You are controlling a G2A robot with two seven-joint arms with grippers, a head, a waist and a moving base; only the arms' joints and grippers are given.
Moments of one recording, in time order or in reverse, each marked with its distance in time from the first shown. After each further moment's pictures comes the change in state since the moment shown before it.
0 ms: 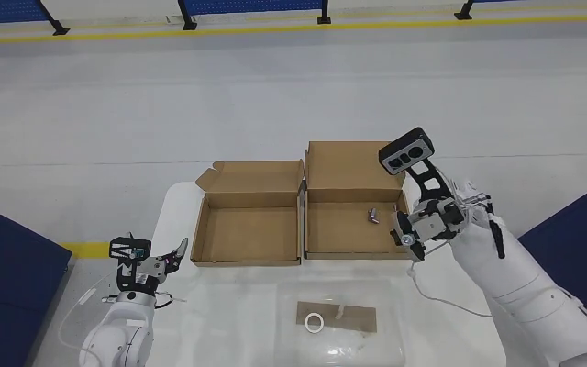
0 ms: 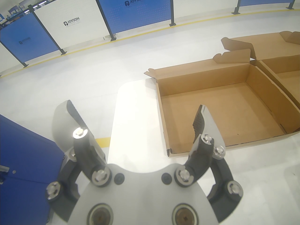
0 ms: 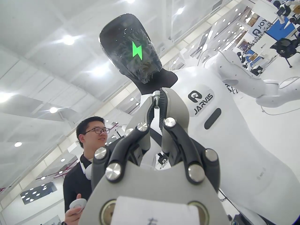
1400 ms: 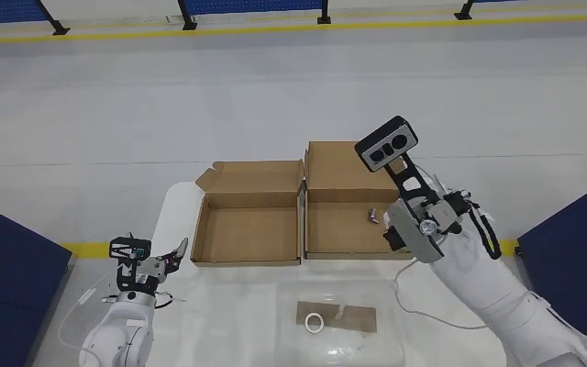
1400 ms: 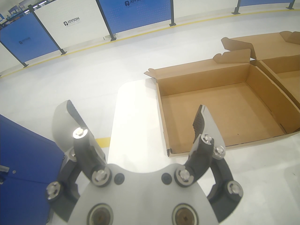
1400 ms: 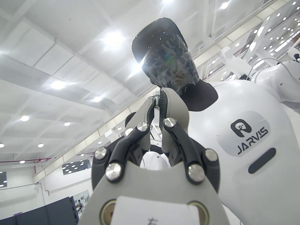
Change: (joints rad) left arm 0.000 0.000 0.000 0.000 0.000 0.000 0.000; right arm -0.011 -0.125 -0.022 -0.147 0.154 0.064 -0.168
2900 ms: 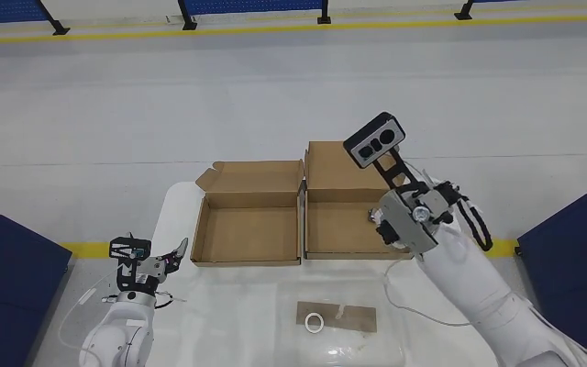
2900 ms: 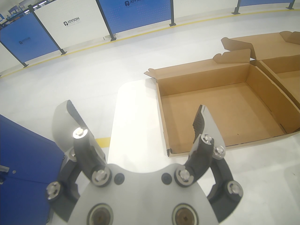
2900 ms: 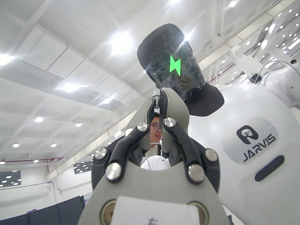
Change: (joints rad) left arm 0.000 0.000 0.000 0.000 0.000 0.000 0.000; right arm -0.006 -0.087 0.036 0.030 -0.021 0.084 -0.010
